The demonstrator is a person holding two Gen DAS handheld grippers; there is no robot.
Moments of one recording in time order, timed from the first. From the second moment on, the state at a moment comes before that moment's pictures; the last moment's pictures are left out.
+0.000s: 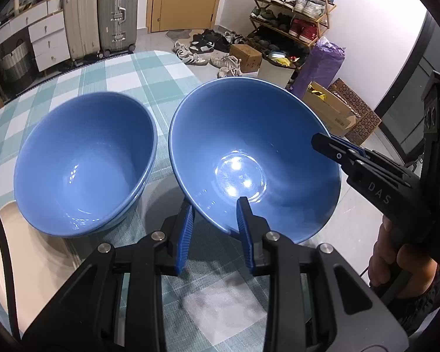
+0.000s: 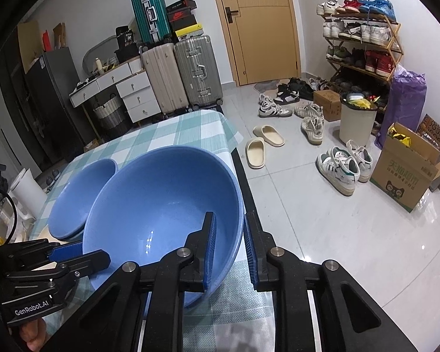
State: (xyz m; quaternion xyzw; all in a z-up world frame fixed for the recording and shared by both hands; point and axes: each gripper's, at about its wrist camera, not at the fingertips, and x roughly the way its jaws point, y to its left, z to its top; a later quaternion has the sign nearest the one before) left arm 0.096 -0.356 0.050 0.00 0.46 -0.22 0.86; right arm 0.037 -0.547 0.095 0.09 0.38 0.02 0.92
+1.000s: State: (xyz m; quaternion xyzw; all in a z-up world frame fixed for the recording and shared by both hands) left arm 0.076 -0.345 0.091 0.03 0.43 -0.24 0.87; right arm 0.015 -0.531 0.135 0.07 0.33 0.01 0.94
